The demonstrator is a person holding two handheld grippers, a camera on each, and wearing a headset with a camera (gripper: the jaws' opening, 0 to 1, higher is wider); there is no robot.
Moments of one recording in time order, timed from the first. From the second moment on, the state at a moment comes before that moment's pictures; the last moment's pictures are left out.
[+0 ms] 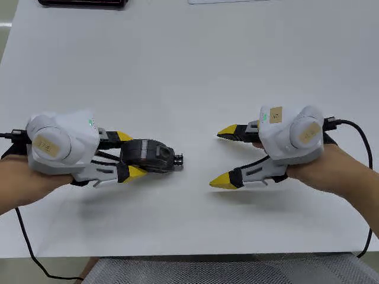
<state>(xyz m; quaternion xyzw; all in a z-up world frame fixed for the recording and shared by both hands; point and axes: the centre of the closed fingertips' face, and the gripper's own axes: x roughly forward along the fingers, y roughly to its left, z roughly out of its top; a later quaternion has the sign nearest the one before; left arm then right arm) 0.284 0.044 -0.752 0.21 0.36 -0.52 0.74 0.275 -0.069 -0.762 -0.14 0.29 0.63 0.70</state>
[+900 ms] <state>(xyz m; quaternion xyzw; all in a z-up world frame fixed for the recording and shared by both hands) 0.283 0.046 -0.756 0.25 0.38 -0.52 0.72 0.277 -0.023 -0.776 -0.17 0.24 0.68 0.67</state>
